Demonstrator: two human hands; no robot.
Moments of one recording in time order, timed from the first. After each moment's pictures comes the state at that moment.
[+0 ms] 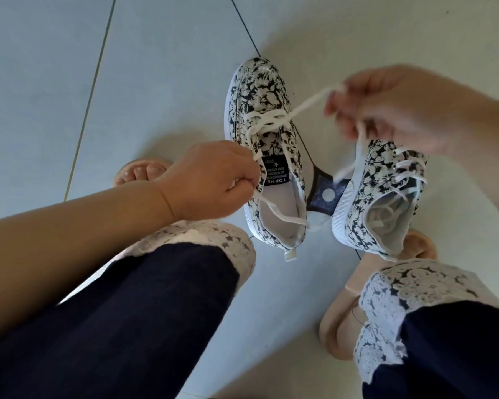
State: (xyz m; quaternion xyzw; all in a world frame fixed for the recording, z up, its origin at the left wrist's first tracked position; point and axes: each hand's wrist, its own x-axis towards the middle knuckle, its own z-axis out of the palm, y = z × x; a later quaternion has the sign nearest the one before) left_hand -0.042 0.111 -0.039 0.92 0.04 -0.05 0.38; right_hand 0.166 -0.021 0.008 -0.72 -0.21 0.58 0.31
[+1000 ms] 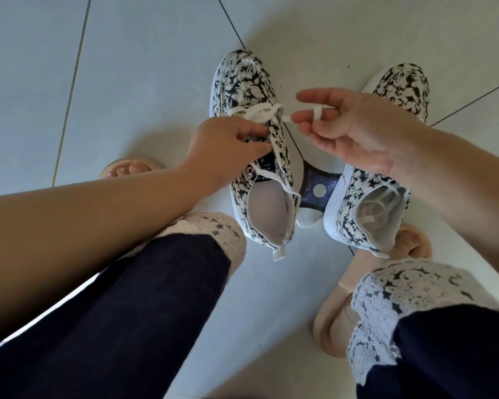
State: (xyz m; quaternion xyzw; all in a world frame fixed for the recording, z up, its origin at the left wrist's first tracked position) left_hand 0.003 0.088 -0.058 0.75 0.40 -0.08 0.53; right_hand 0.147 -0.029 -0.029 -0.62 0.04 0.59 0.50
